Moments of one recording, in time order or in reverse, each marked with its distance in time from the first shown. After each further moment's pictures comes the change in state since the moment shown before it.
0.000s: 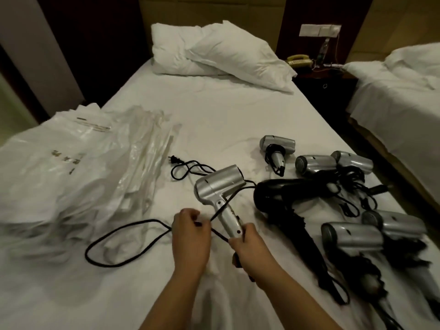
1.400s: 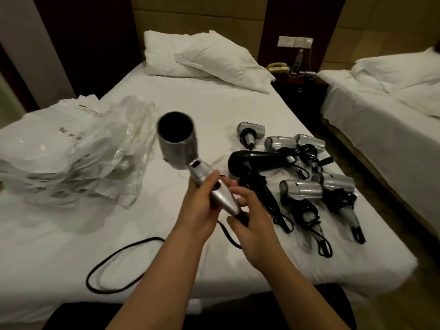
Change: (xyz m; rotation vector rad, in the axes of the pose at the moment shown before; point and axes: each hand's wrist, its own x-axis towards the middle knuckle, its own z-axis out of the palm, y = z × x) left_hand -0.142 0.074 -0.040 -1.216 -0.451 -0.296; right_hand -0.165 0.044 -0.033 -0.007 0.188 -0.624
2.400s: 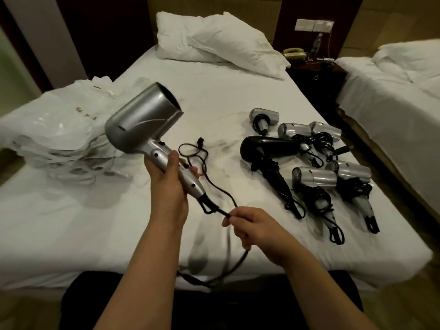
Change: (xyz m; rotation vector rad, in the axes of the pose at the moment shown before) left_hand -0.004 0.026 -0.056 0.070 0.267 0.416; right_hand -0.009 0.020 0.005 0.239 -0.451 0.368
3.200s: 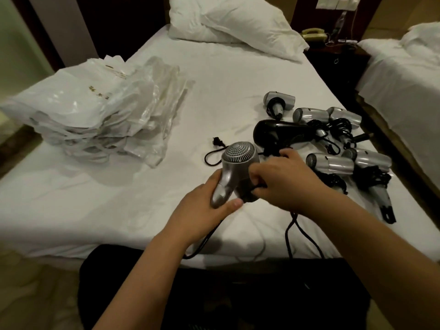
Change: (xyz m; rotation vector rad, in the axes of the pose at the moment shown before) left_hand -0.044 -0.007 -0.046 1.251 -0.654 0.149; right_hand 0.002 -0.073 -0.015 -1.530 0.069 -0.297
